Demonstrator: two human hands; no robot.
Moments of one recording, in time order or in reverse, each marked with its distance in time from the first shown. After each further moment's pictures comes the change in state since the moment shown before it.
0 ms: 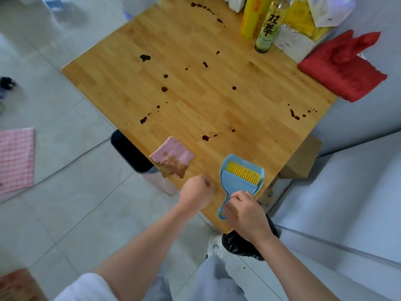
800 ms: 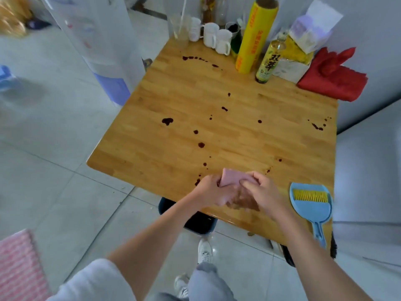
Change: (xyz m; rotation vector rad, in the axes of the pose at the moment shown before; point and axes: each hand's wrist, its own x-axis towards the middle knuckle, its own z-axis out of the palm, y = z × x) left_hand 0.151 -0.086 -0.251 -0.111 -0.528 0.433; right_hand 0.234 -0.198 0.008 0.774 0.215 0.808
